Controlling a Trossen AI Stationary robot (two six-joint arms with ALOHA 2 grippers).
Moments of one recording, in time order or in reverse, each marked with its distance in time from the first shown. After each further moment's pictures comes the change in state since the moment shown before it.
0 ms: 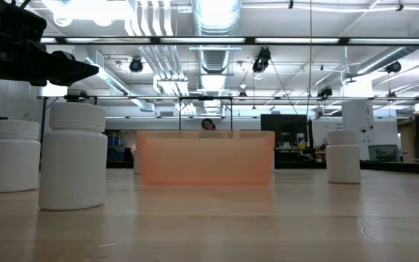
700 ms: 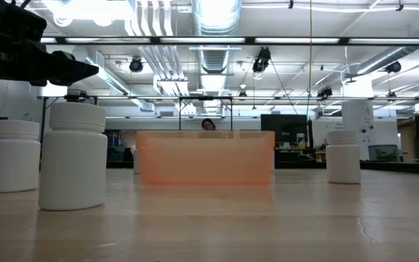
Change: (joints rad) left arm 0.000 0.000 0.000 0.000 0.000 0.000; right arm 0.000 0.286 0.556 -0.511 -0.101 -0.071
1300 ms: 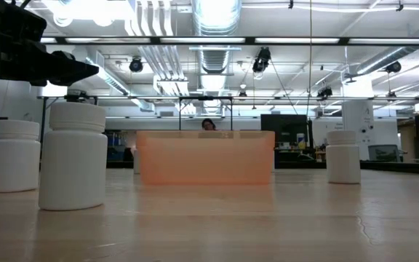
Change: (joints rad) left arm 0.000 0.000 0.000 0.000 0.000 0.000; right arm 0.000 0.415 0.764 -1.051 -0.050 -0.018
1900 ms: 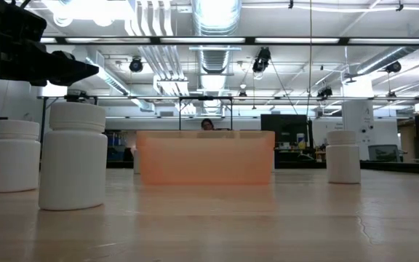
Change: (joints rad) left arm 0.000 0.000 0.000 0.000 0.000 0.000; right arm 0.104 0.309 0.175 -0.402 -0.181 0.253
